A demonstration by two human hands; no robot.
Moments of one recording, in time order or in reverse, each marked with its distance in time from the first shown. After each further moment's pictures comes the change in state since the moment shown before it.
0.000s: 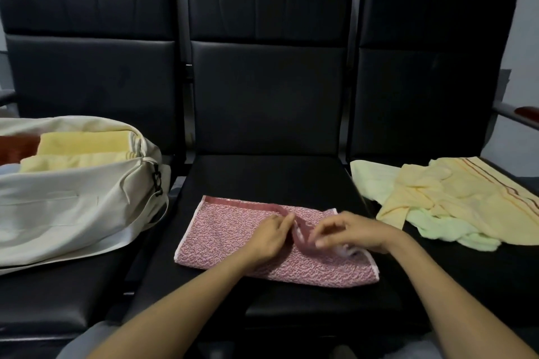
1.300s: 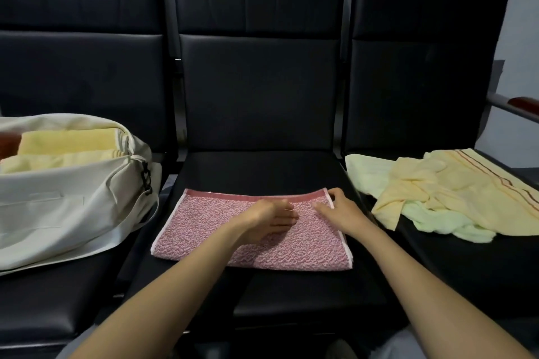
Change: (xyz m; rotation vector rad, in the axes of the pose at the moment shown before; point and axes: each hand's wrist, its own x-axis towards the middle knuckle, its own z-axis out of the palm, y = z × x) left_hand 0.023 0.019 -0.021 -0.661 -0.278 -0.349; right_hand 0.044 0.028 -0.001 -0.161 0.606 0.287
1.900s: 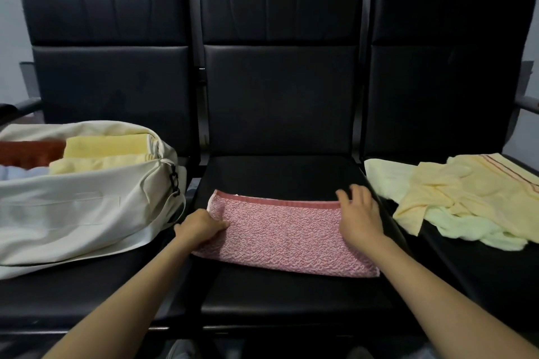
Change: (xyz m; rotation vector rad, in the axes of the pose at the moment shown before) left_hand -0.053 -0.041 -0.131 0.891 0.774 -0.255; right_hand -0.011 -0.012 0.026 -0.717 0.263 -0.156
